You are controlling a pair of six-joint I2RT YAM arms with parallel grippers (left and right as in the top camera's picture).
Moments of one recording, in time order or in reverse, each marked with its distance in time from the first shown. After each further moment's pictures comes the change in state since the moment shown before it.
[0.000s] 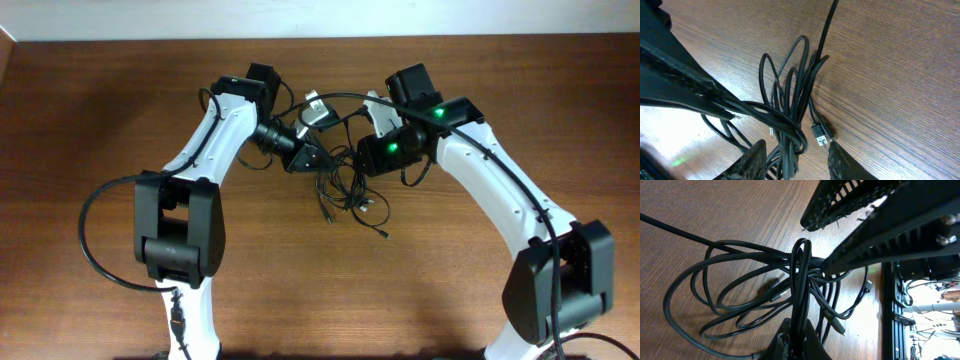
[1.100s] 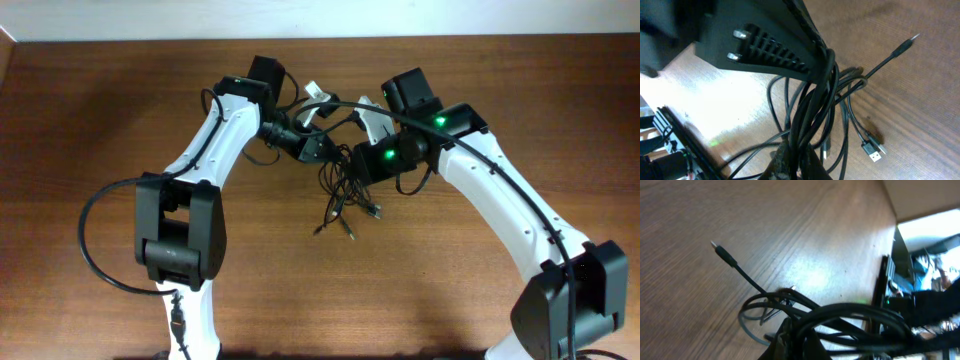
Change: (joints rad) left arm -0.014 -0.009 0.000 0.140 -0.011 -0.370; right arm 0.045 -0.083 -0.014 -0.029 -0.126 0.009
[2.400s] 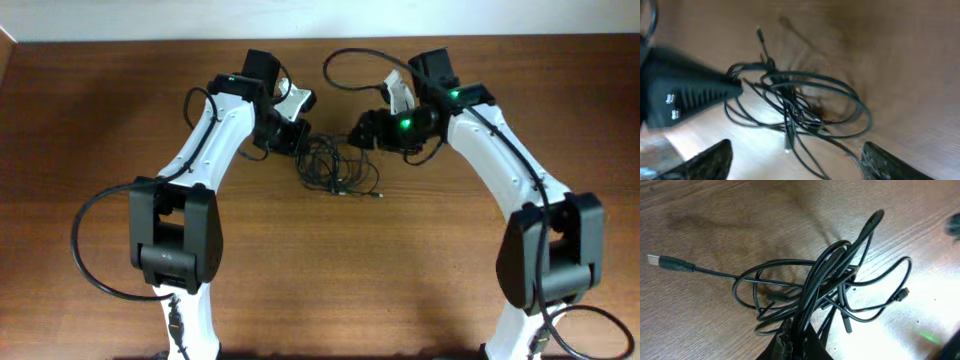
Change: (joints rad) left arm 0.011 -0.027 0.003 0.036 -0.463 -0.305; right arm -0.158 0.219 0.085 0.132 -0.101 0.237
